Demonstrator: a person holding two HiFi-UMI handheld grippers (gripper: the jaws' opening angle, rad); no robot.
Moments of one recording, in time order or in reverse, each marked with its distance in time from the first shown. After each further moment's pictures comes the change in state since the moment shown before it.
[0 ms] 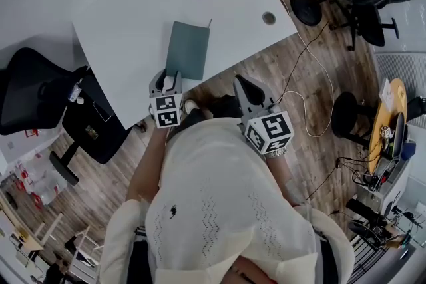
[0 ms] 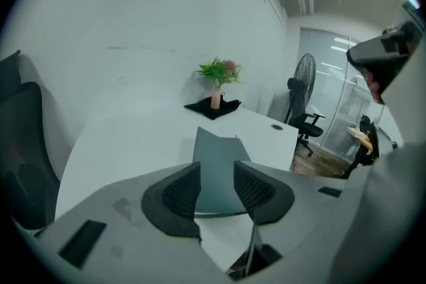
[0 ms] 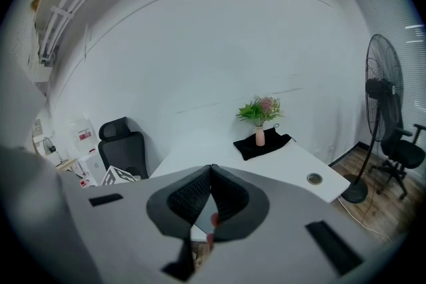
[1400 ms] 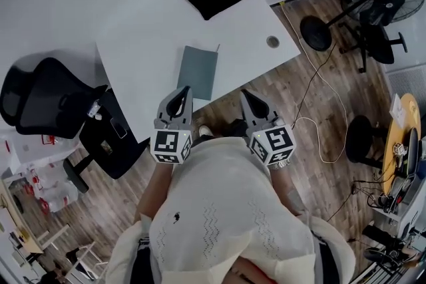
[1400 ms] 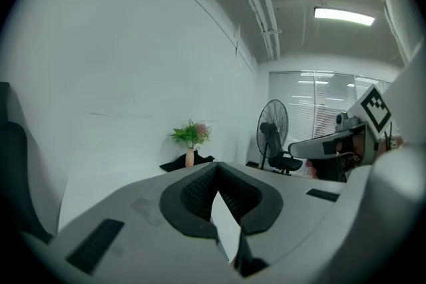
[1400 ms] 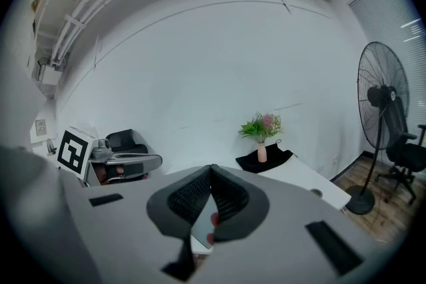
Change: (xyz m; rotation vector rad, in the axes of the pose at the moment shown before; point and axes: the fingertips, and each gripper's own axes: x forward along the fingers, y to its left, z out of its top) left arm -0.124 -0.074 0.147 0.085 -0.395 -0.172; right arm -0.029 -0.001 0.024 -0.019 -0.137 0.032
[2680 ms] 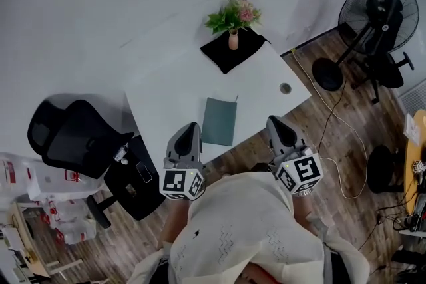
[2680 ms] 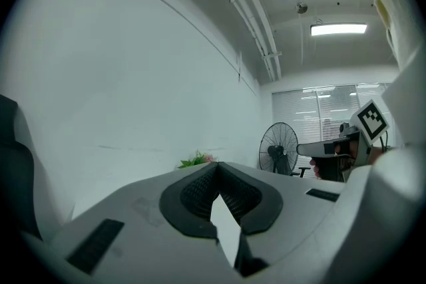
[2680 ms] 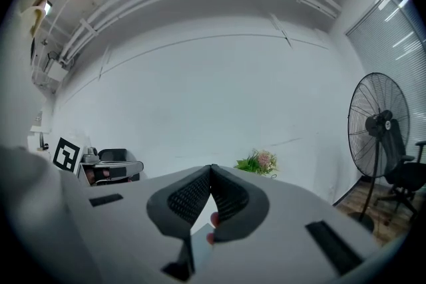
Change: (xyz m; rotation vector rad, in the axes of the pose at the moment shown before) left arm -0.034 0.029 0.093 0.007 -0.201 0.052; right arm -0.025 -0.005 0.099 -0.072 -0.213 -0.044
